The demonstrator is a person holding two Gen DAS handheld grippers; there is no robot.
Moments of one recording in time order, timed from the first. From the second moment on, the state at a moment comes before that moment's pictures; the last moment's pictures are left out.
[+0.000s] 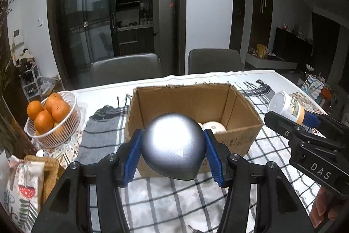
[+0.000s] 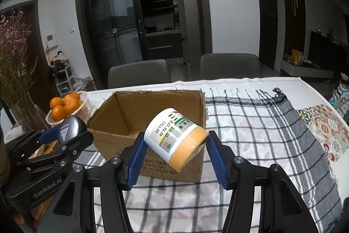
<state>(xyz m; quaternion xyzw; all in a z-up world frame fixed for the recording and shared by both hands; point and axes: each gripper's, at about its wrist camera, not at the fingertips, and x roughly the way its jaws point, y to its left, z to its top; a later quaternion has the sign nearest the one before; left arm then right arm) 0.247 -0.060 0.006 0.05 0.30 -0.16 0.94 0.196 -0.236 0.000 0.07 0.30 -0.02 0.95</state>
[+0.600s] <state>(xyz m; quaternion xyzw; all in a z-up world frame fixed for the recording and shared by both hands) 0.297 -0.067 0.015 0.07 0.30 -0.16 0.94 0.254 -0.238 0.007 0.07 0.32 0.01 0.95</state>
